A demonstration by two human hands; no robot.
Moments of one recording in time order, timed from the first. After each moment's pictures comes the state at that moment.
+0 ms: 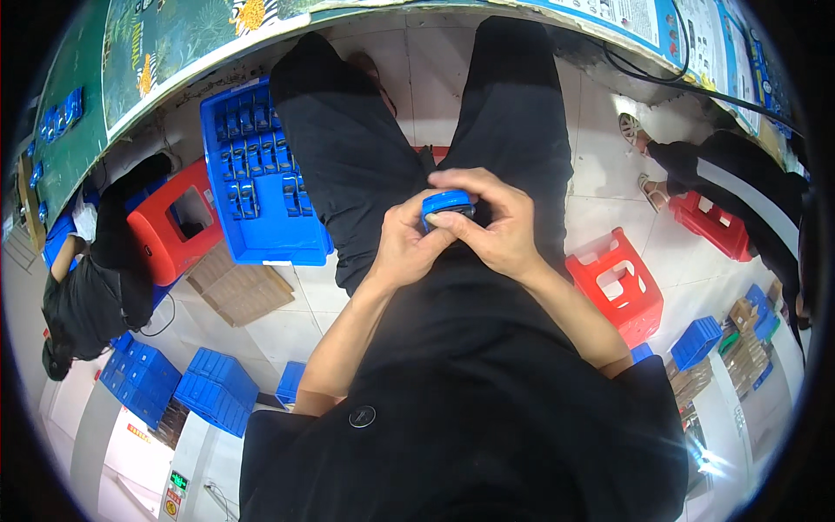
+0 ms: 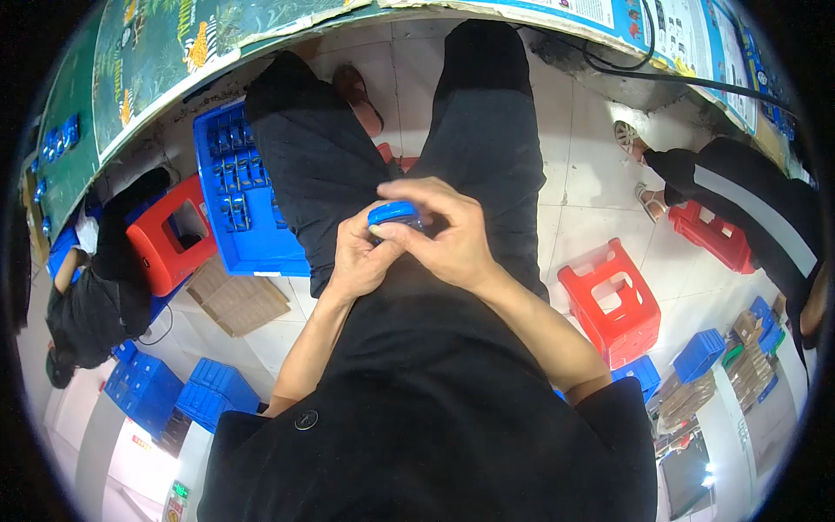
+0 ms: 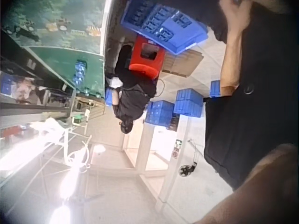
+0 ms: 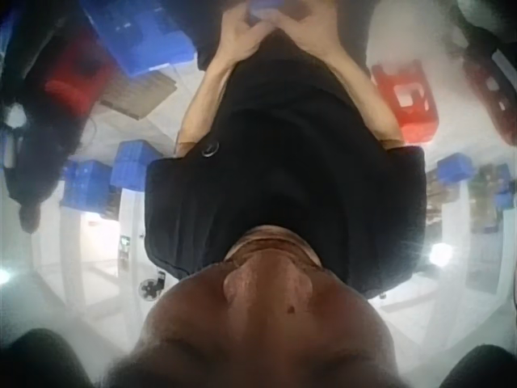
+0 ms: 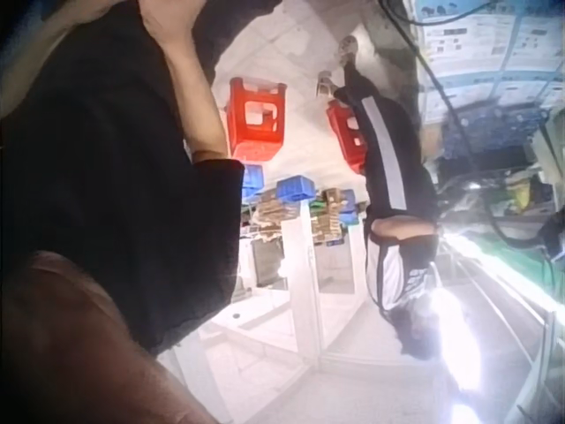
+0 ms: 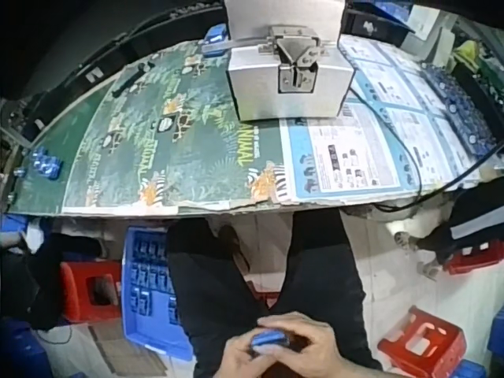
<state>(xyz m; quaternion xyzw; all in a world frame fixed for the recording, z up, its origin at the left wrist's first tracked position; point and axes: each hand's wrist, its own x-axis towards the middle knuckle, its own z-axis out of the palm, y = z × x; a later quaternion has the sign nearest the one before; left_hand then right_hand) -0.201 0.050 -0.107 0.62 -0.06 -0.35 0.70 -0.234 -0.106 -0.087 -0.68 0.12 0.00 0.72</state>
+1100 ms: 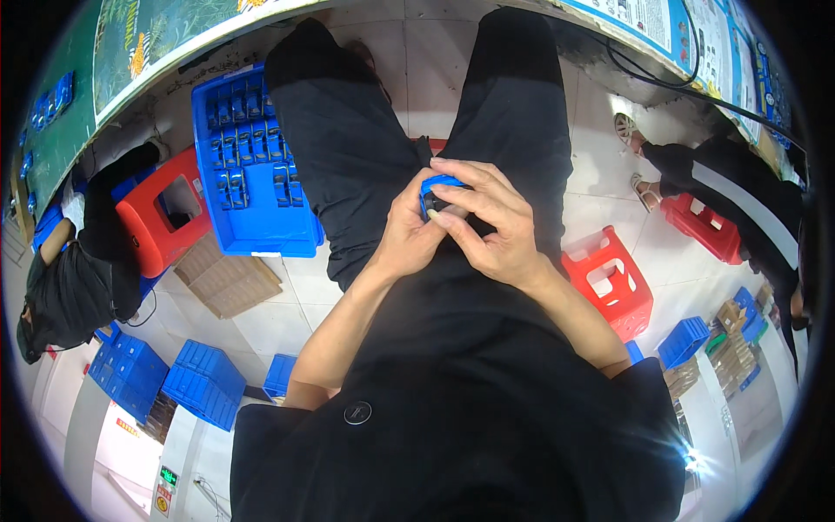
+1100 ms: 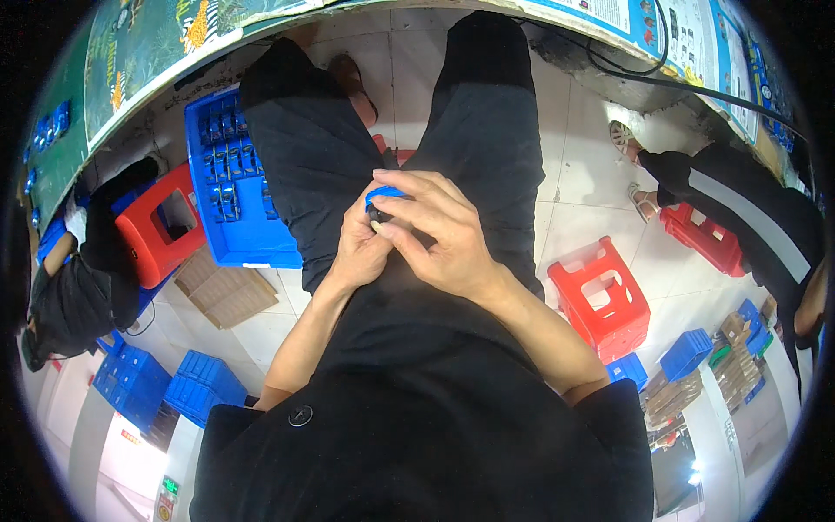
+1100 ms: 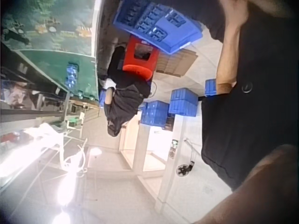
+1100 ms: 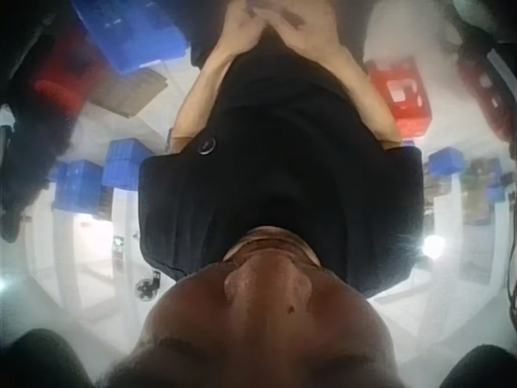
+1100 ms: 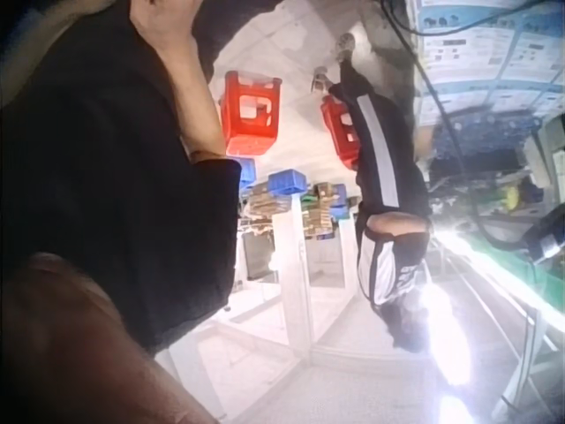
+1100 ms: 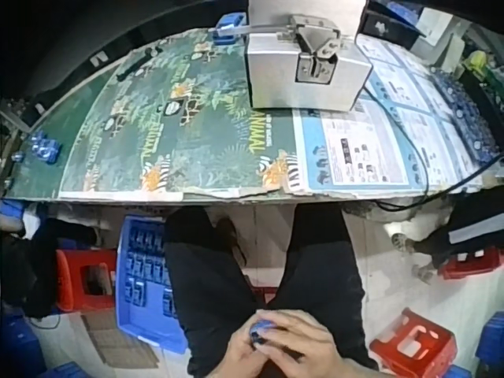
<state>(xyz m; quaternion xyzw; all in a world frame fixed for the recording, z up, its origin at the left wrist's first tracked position) -0.201 0.048 -0.120 0.59 -0.07 -0.34 0.73 -0.232 -0.108 -0.088 -0.81 -0.03 -0.09 0.58</state>
